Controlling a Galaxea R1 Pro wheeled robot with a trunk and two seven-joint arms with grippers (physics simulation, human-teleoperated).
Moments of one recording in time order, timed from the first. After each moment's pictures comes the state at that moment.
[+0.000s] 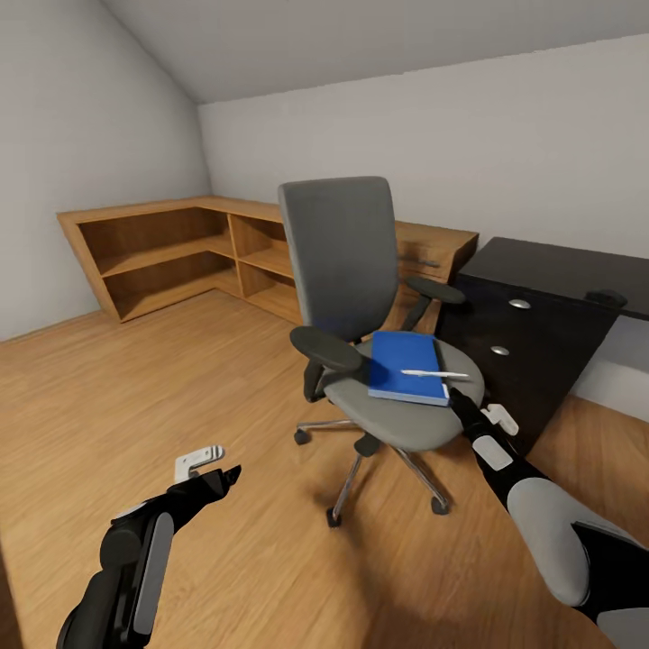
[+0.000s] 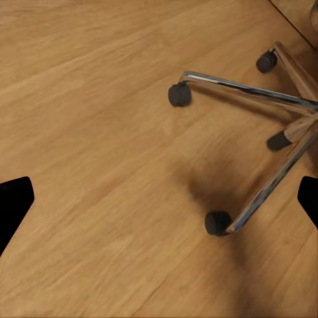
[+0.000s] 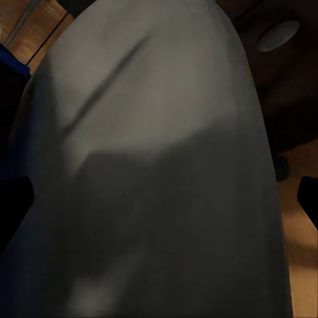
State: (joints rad) left arm -0.28 -0.16 0.23 -1.54 0.09 0.78 -0.08; right arm -0.98 -0.12 -0.29 -0.23 -0.68 -0.18 0.14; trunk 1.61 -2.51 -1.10
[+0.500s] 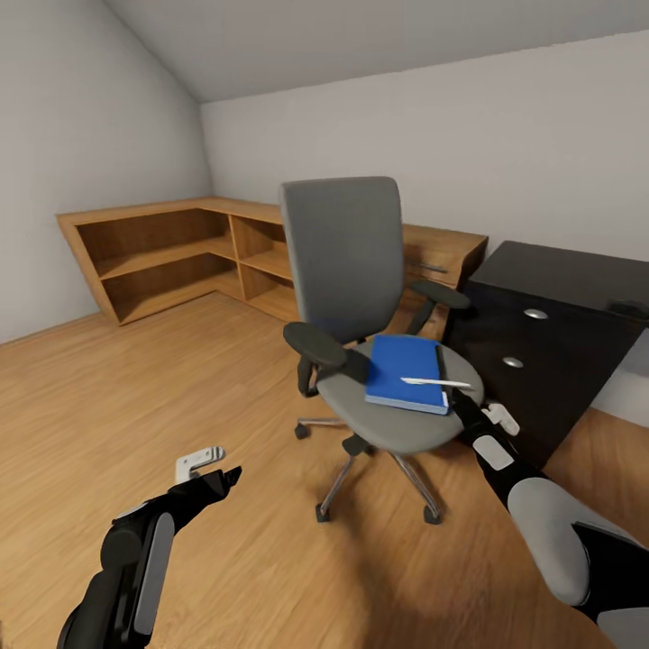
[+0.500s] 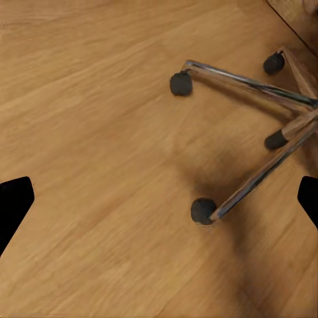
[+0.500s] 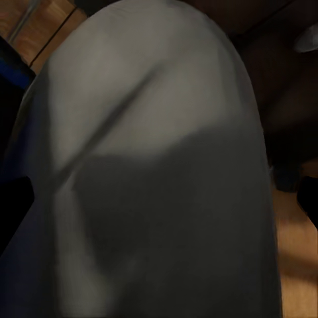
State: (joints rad) left arm -0.28 -0.16 0.23 -1.54 0.09 0.78 -0.08; right arm -0.98 -0.12 -0.30 -0.23 -0.69 -0.18 0.14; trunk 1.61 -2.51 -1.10
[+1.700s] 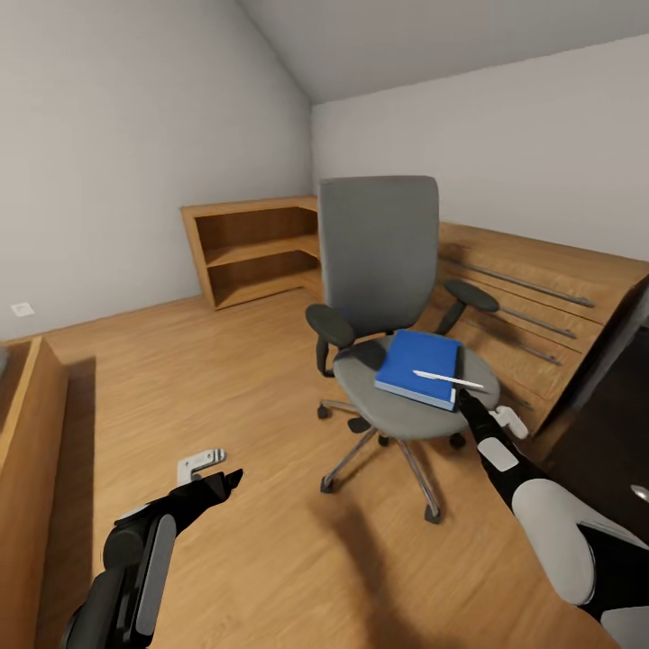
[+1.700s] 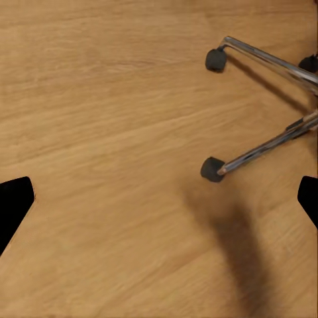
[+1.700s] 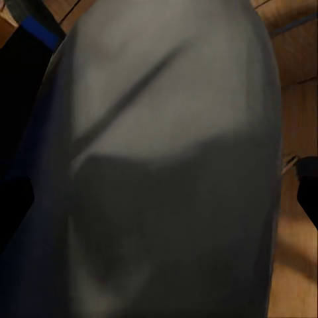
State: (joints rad) left arm -0.28 -0.16 0.23 -1.52 0.09 0.78 -0.08; right arm -0.98 -0.13 -0.32 -0.22 -0.68 -0.22 0.14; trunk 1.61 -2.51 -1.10
